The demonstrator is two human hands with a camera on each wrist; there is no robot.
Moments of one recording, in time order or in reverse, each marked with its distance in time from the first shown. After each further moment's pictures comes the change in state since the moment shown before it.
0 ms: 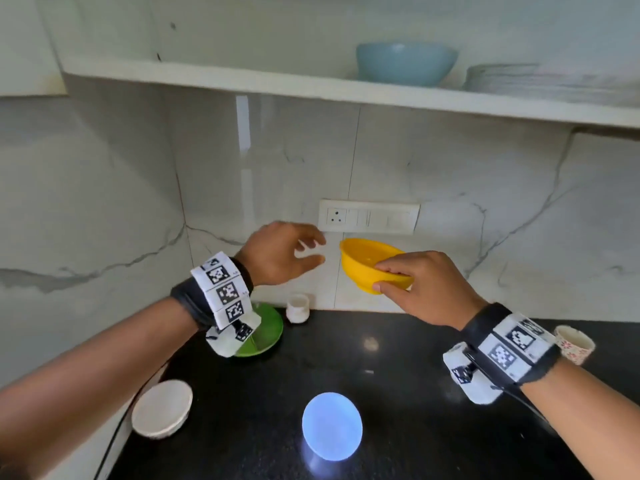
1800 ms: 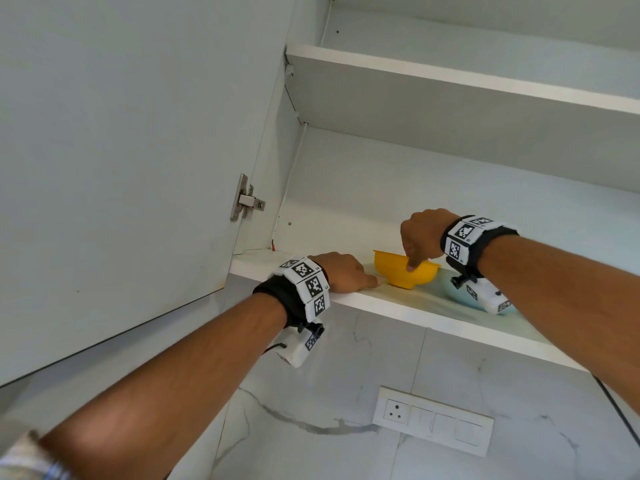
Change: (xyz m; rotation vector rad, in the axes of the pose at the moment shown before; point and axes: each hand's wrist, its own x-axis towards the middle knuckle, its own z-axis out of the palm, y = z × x) left_hand 0.107 -0.004 -0.234 0.221 -0.034 -0.283; right_hand 0.389 -0.106 -0.145 -0.920 -0.407 0.099
